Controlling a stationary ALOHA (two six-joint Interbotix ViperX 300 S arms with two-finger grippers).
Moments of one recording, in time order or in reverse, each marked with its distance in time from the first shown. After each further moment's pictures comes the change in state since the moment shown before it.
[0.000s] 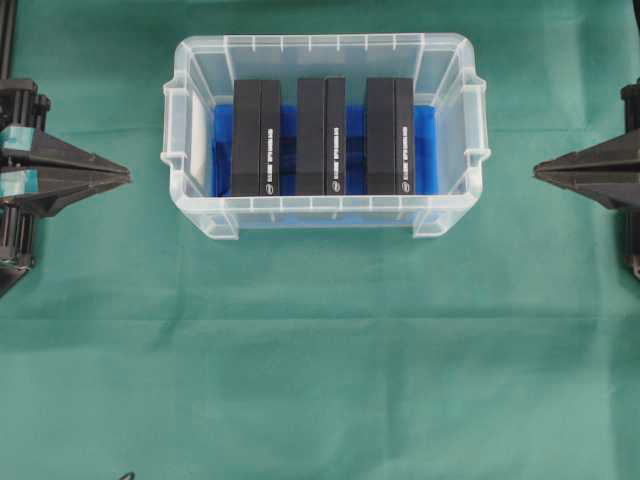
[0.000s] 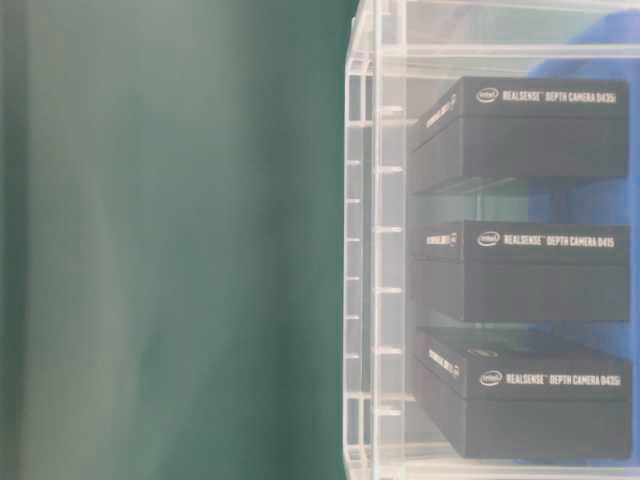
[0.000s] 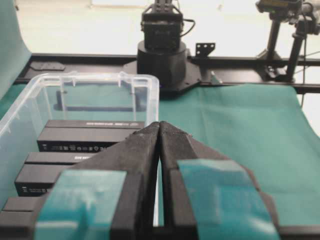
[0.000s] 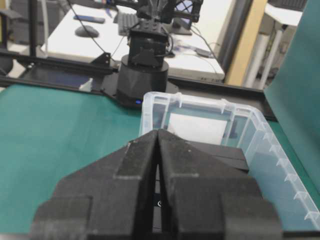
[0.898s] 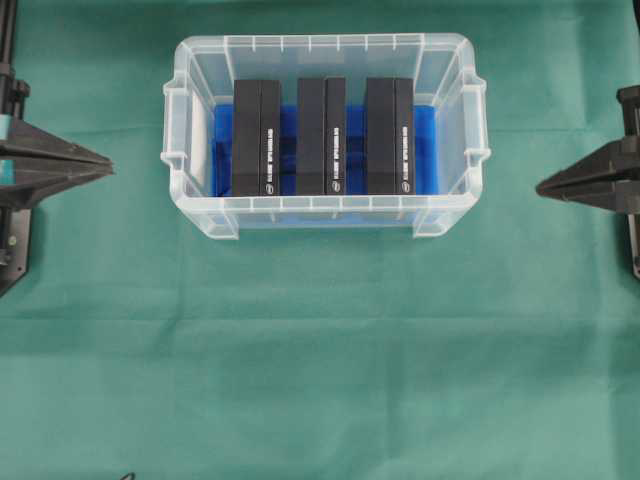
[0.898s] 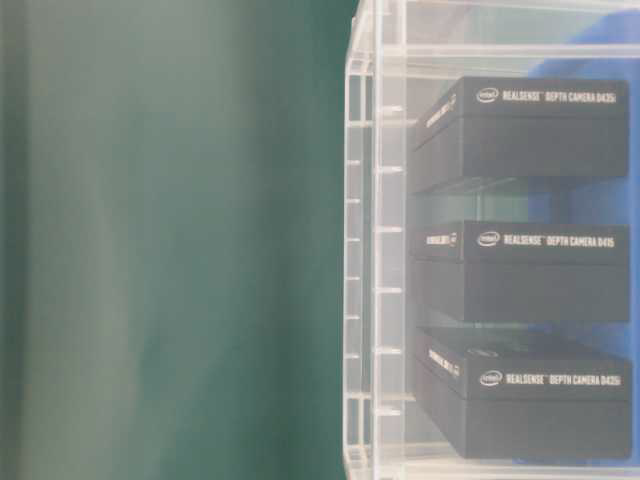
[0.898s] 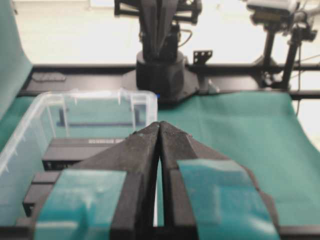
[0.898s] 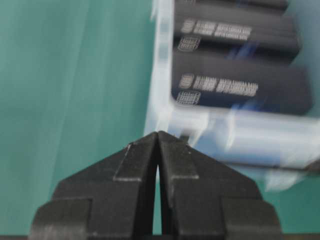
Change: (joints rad) left arm -0.008 -0.060 -0.115 0.020 0.187 -0.002; right arm -0.018 0.011 -0.167 -0.002 0.815 0.026
